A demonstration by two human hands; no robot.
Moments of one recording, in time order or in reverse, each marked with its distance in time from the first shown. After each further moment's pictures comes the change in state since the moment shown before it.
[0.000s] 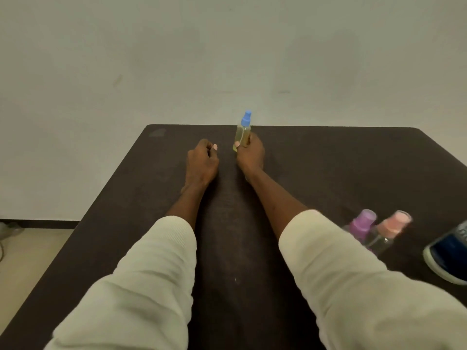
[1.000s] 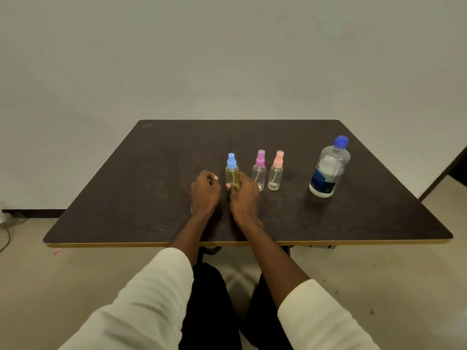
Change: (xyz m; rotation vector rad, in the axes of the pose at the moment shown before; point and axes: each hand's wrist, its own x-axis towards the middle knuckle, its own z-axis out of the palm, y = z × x) left_hand -0.253 0.102 -0.013 -0.081 -0.011 -0.151; right_hand -0.246 0.031 -0.183 -0.227 0.054 -0.252
